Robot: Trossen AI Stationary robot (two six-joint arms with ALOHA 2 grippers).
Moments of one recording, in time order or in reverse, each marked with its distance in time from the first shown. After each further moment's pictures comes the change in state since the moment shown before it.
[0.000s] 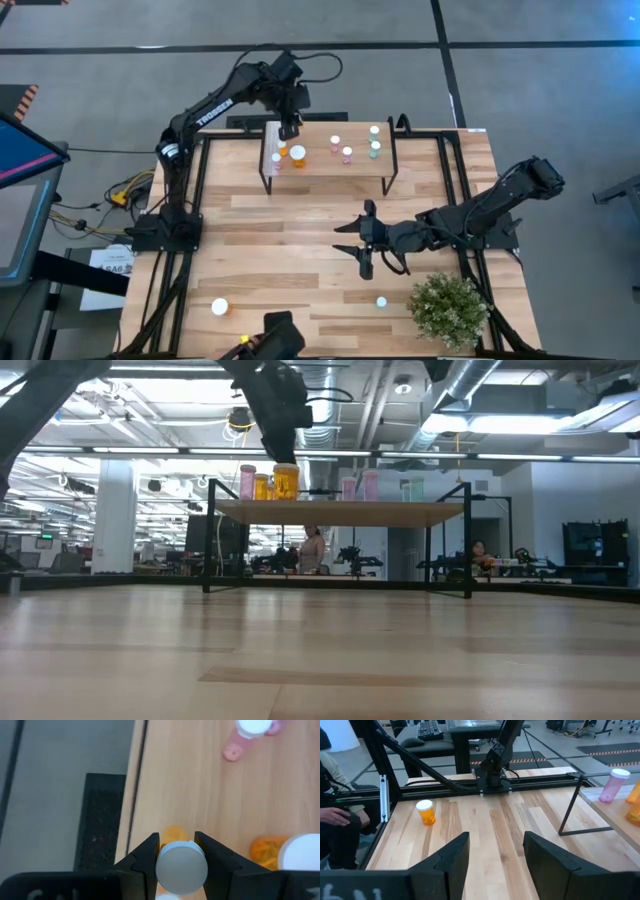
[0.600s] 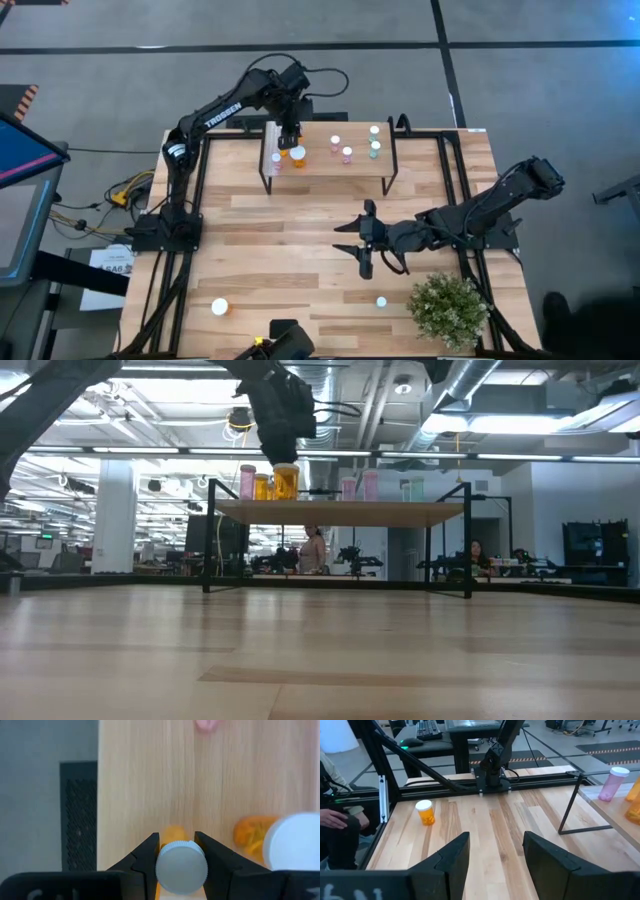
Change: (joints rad) left arm -0.038 0.042 0.000 -0.087 -0.004 0.067; right arm 0.000 0.000 0.000 -0.002 0.000 0.008
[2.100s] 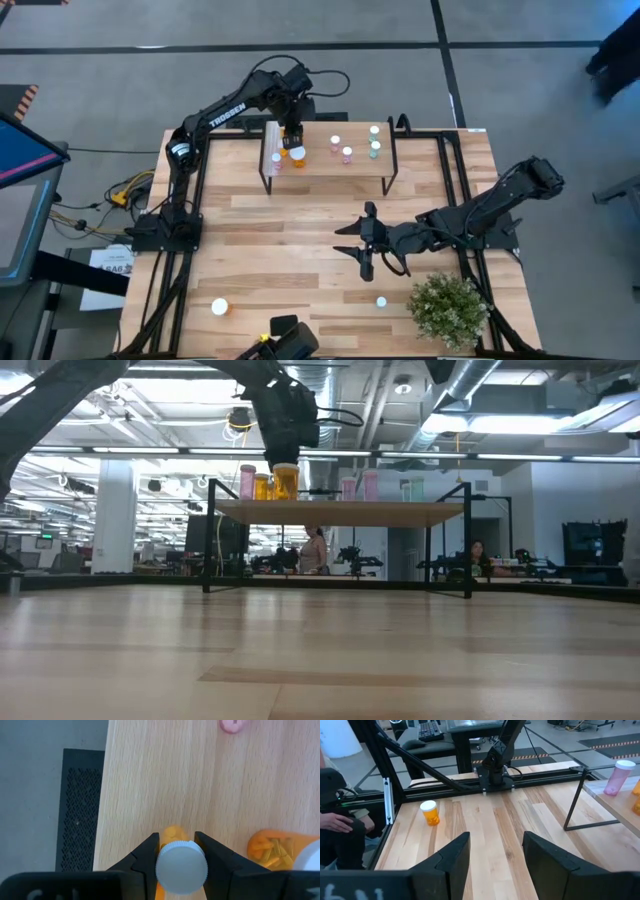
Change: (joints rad) left arm 0.002 0.030 -0.001 0.028 -0.032 -0.100; right arm 0.013 0.000 0.000 -0.005 0.000 0.044
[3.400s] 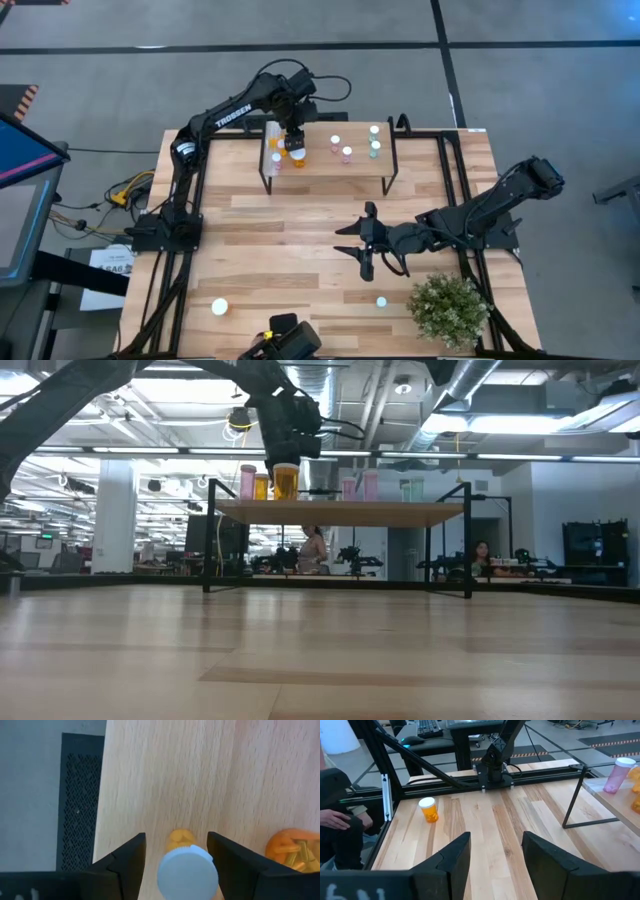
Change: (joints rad) left arm -0.005 0.041 0.005 -0.014 -0.050 -0.016; right arm 0.000 0.000 0.000 -0.015 0.000 -0.001
